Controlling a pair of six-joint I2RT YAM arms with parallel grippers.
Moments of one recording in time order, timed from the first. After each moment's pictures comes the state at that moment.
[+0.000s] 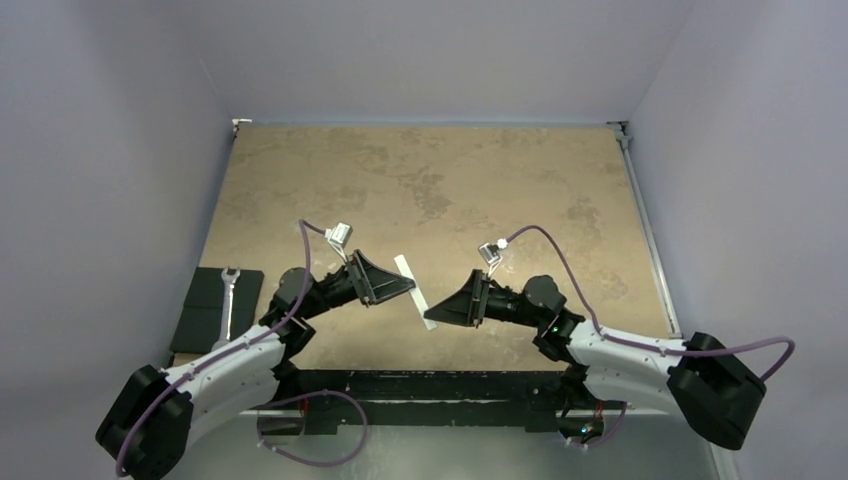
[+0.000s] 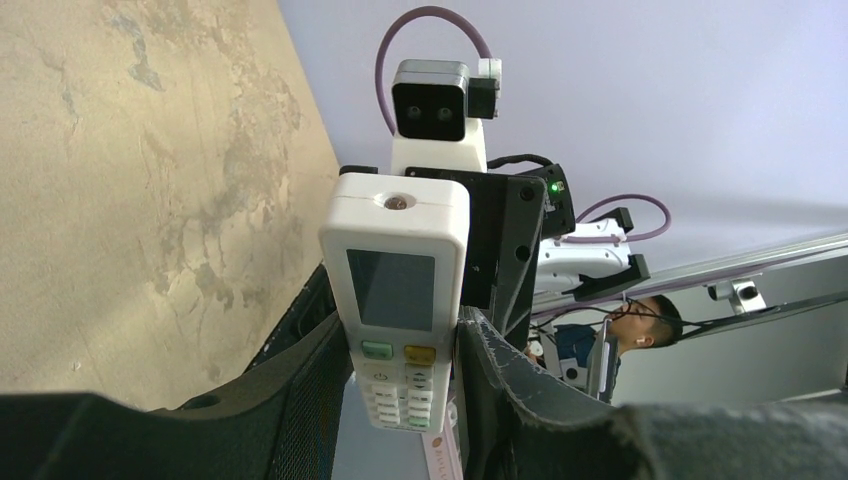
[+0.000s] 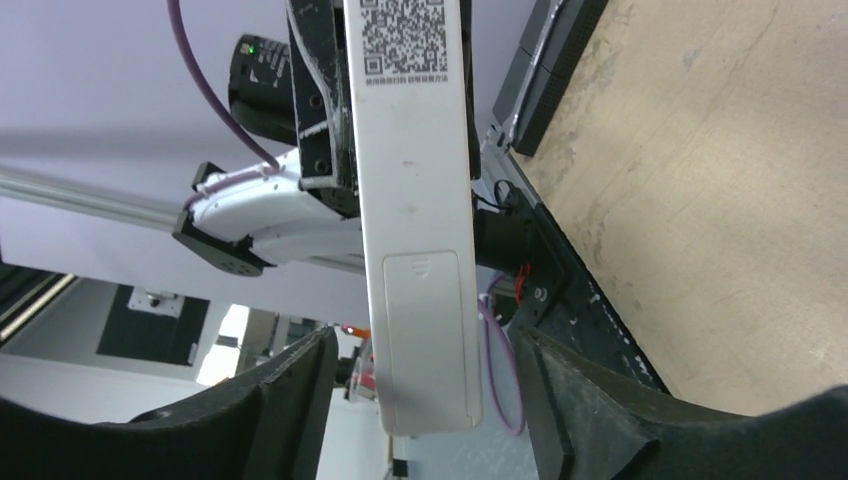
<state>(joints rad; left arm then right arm) -0.60 0.87 0.20 0.76 0.53 -1.30 0.86 1.03 0.22 0.84 -0.47 1.27</state>
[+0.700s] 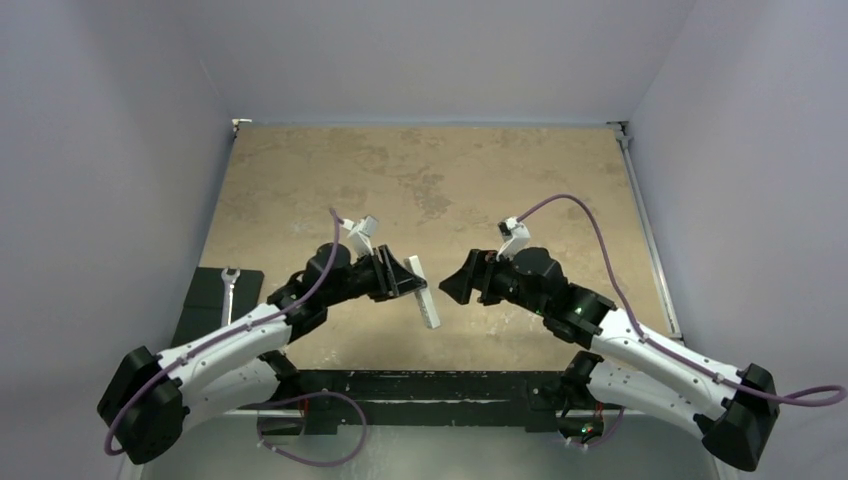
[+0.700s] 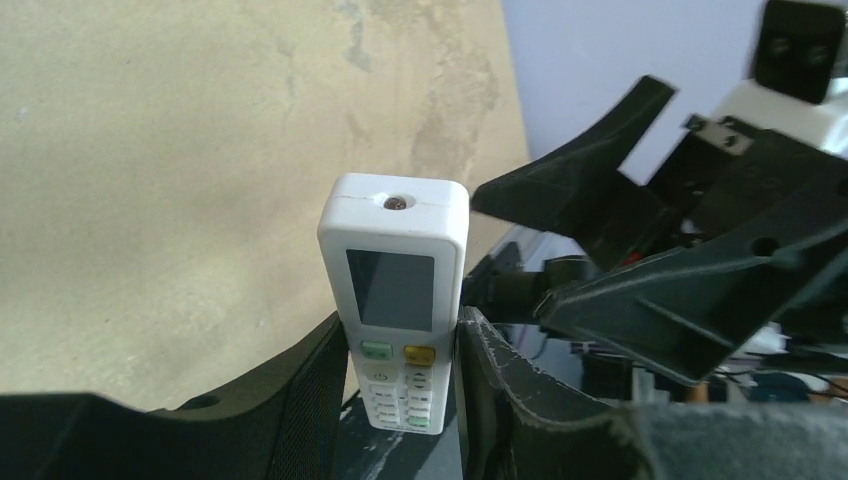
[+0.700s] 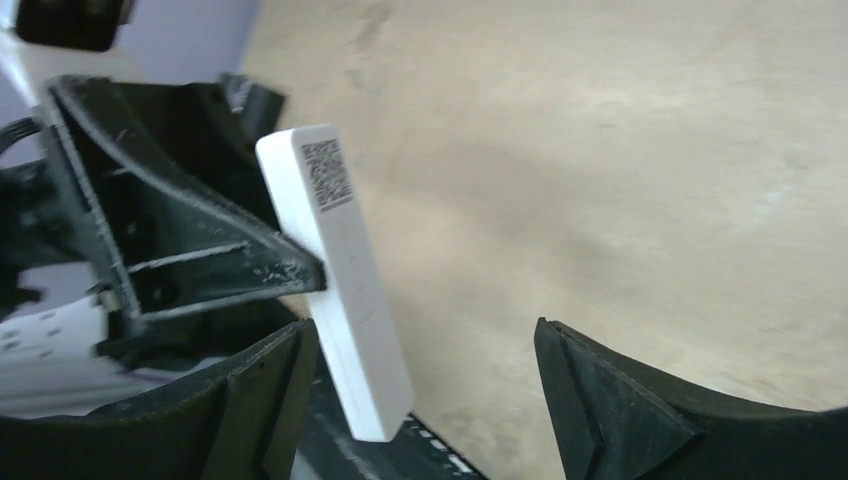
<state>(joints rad) -0.71 0.94 0.45 0.19 0.31 -1.00 0.86 0.84 0.59 -0.14 -0.03 0.80</state>
